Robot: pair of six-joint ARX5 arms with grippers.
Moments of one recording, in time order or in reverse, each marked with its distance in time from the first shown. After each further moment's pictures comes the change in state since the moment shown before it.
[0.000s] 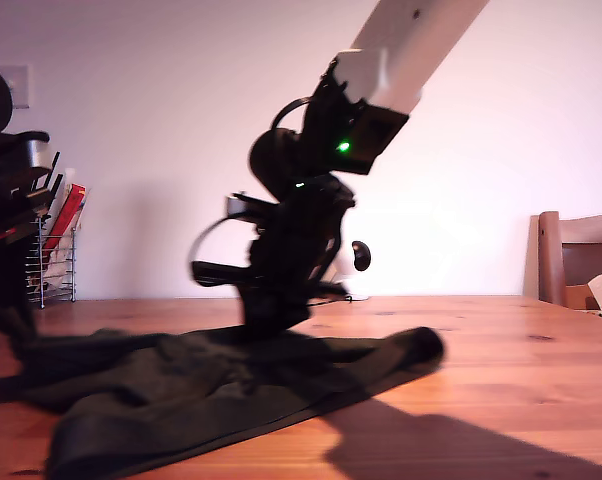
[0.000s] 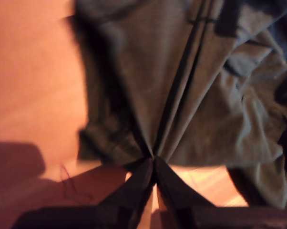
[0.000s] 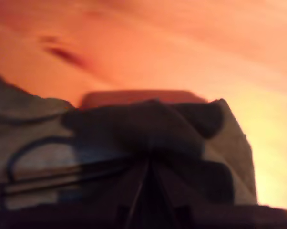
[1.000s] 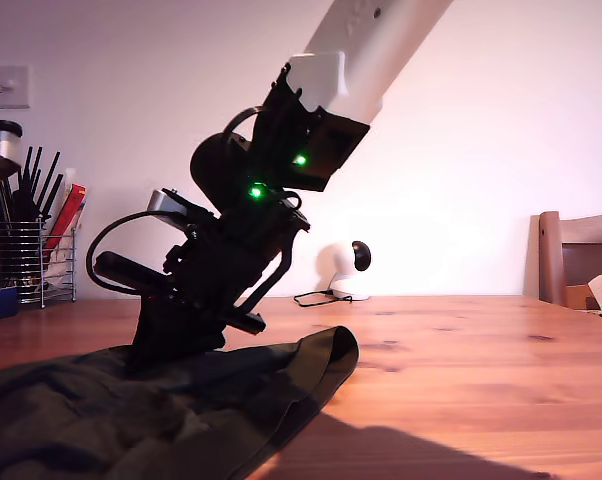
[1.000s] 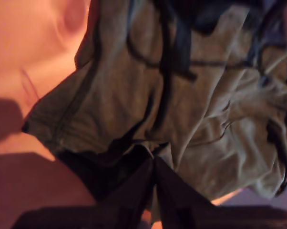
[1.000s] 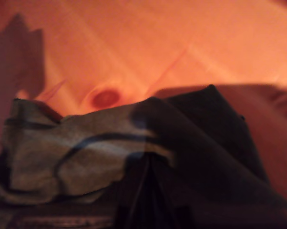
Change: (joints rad) left arm 0.002 -0.078 -0.006 -0.278 0.014 -0.007; right arm 0.141 0.033 -0.034 0.126 -0.314 0.020
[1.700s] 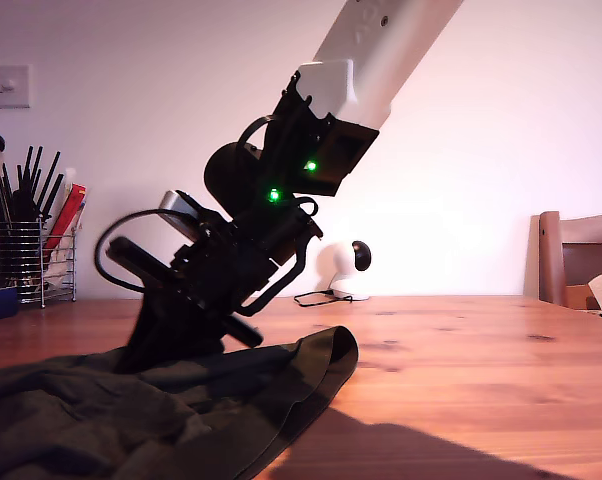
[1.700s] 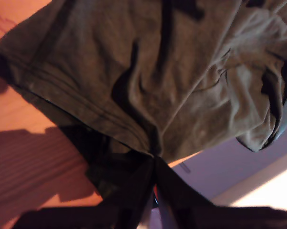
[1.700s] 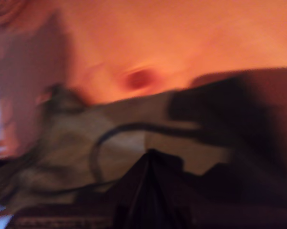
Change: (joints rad) left arm 0.000 0.000 0.000 -0.178 0.004 -0.003; right arm -0.011 0.000 -0.010 -0.014 -0.178 0.023
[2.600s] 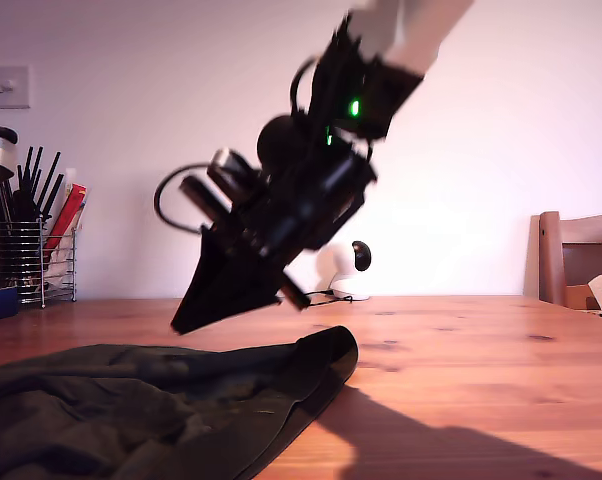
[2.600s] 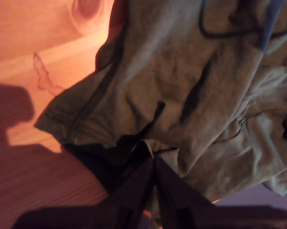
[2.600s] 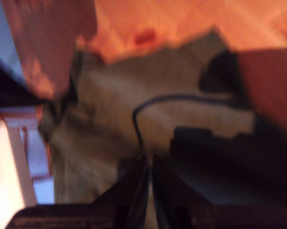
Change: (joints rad) left arm 0.000 0.000 0.000 0.136 -0.050 -0.015; right arm -0.090 -0.103 0.000 -0.246 -0.148 -0.110
